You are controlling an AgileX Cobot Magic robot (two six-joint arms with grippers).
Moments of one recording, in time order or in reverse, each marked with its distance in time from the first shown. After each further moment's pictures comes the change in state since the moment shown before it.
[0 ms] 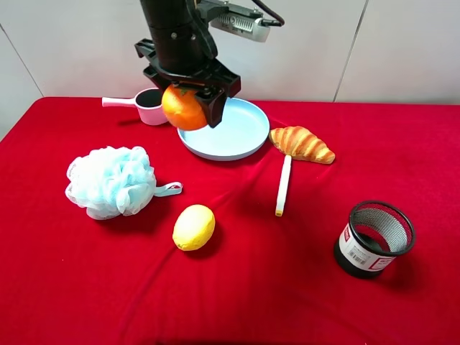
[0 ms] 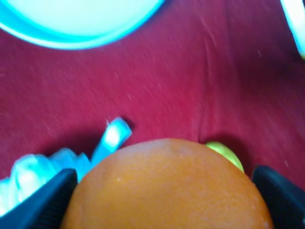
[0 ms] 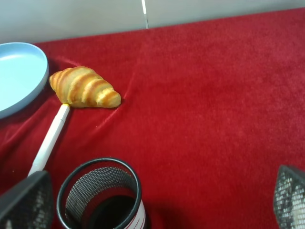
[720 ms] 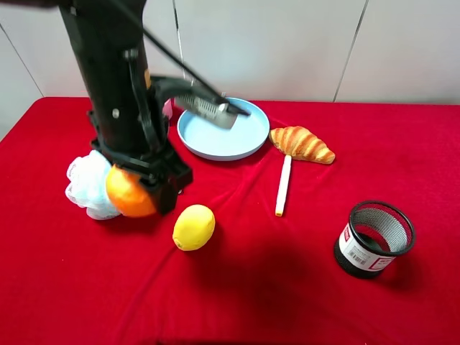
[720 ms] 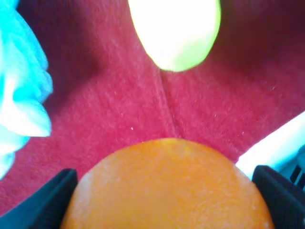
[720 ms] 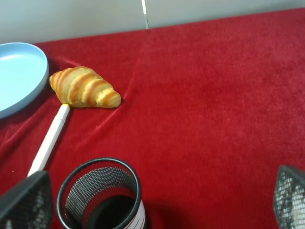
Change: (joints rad) left arm -0.099 -0.302 0.512 -0.044 -0.001 -0.018; right arm 0.000 0.000 0.000 0.000 0.000 0.000
